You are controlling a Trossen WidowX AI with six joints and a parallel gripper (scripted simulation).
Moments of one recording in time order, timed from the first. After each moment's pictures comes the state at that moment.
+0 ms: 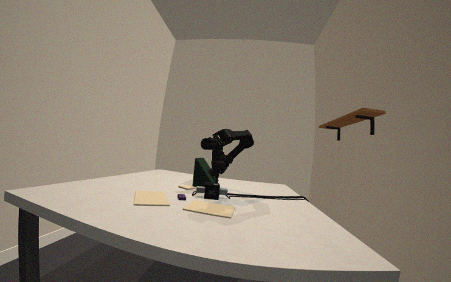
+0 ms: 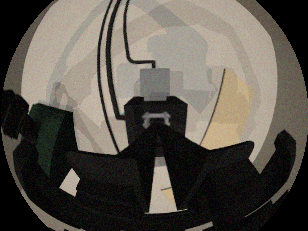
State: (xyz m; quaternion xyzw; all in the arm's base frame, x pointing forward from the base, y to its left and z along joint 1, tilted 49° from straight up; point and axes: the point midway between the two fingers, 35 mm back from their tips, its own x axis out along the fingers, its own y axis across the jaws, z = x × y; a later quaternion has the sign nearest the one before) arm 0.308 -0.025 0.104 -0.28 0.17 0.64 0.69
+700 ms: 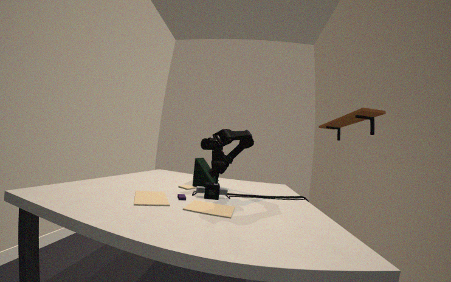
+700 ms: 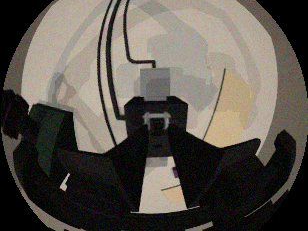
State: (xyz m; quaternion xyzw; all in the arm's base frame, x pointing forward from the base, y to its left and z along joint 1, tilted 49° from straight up) arm 0.308 -0.025 0.104 -0.28 0.17 0.64 0.69
